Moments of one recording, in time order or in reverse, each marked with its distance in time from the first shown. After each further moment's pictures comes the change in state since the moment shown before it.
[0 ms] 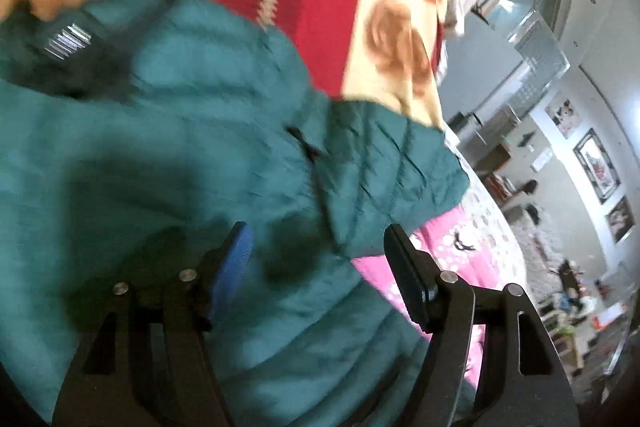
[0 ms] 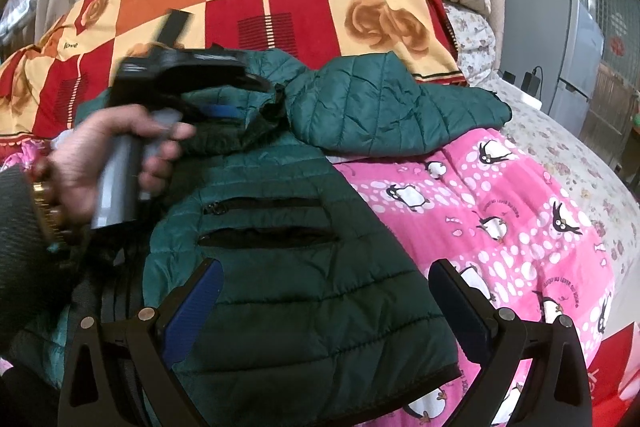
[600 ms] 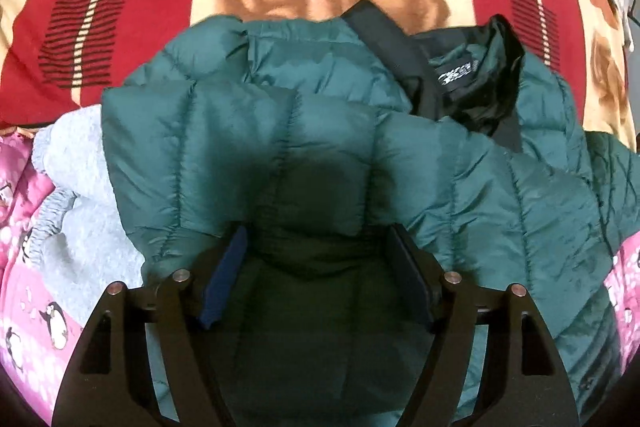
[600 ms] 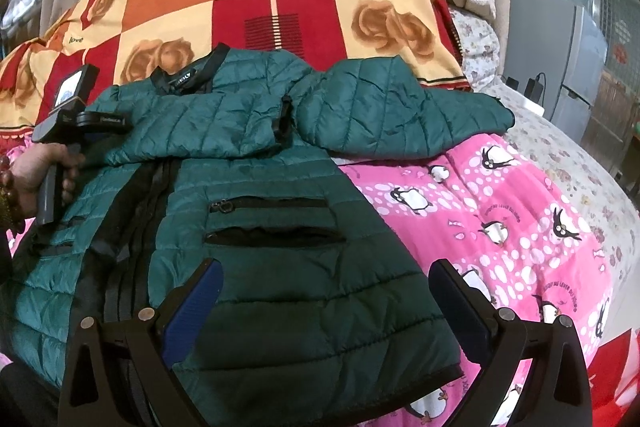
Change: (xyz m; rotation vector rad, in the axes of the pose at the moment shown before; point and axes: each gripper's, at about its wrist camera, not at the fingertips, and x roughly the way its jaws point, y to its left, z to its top) left arm -0.092 0.131 -0.010 -0.051 -0.046 0.696; right arm -0.001 0.004 -0.001 -0.022 -0.001 0.001
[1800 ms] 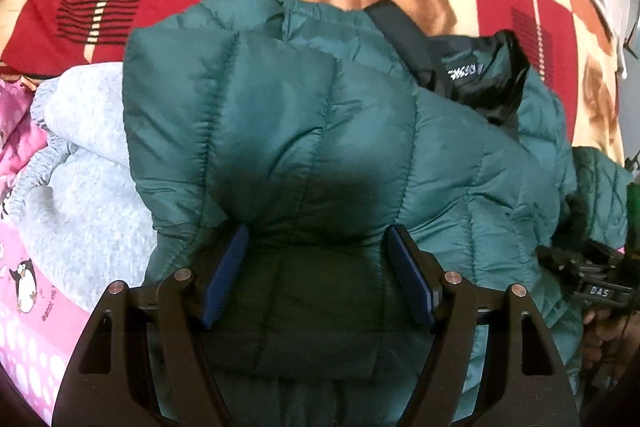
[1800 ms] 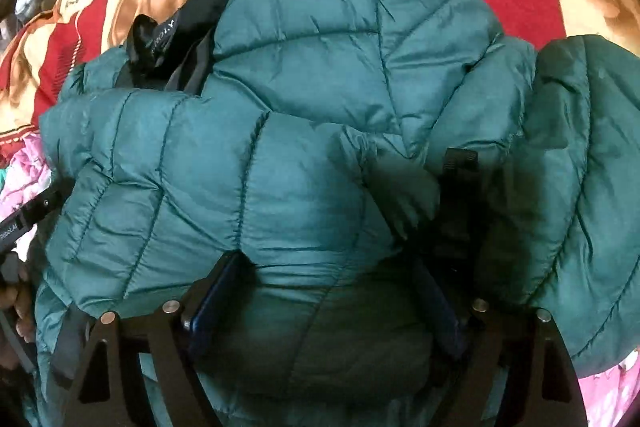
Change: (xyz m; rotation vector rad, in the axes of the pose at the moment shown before) left arm 0.009 0.020 -0.028 -0.085 -0.049 -0.052; right arm 0.259 0.066 0.137 -0.153 0.271 0.375
